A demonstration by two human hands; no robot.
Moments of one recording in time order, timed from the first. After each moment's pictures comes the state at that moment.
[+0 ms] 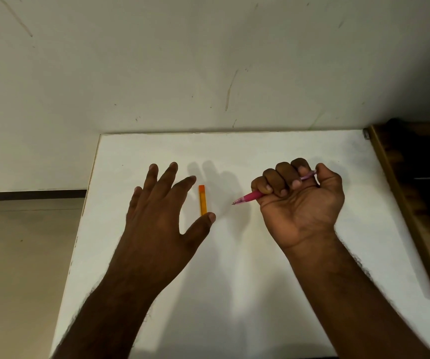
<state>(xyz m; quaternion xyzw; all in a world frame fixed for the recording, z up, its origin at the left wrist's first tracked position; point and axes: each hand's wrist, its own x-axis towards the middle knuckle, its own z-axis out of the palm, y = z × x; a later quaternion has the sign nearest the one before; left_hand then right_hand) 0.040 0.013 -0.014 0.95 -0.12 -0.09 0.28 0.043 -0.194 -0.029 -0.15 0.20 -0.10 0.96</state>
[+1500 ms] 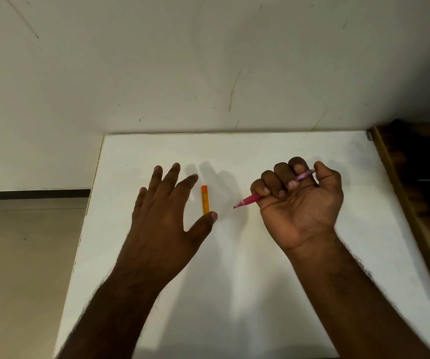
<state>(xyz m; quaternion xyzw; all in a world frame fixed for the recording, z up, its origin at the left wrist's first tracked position) 0.045 0.014 -0.022 0.95 -0.11 -0.10 0.28 0.044 -0.192 -0.030 -0.18 0.19 -0.07 0.96</state>
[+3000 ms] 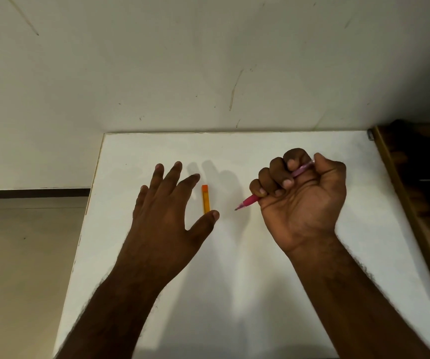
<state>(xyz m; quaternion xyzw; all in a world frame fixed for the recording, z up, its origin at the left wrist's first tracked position) 0.046 0.011 -0.018 0.95 -0.11 -0.11 0.28 0.045 -0.187 -0.020 -0.30 0.13 -0.07 0.94</state>
